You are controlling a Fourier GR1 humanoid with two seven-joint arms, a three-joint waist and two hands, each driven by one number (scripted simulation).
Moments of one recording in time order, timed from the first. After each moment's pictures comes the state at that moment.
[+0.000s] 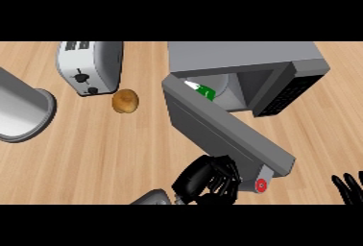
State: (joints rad) left arm -0.44 0.03 -0.96 -1.18 0.13 0.31 -0.16; right arm 0.55 -0.36 -0.03 -1.97 -0.44 0.50 -0.49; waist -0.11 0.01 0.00
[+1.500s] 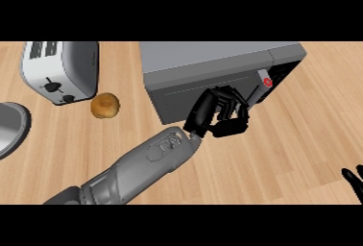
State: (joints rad) left arm -0.93 0.00 -0.87 -0.86 0.63 0.57 -0.29; right arm 0.51 -0.46 -0.04 -2.23 -0.62 0.40 -0.21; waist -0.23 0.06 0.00
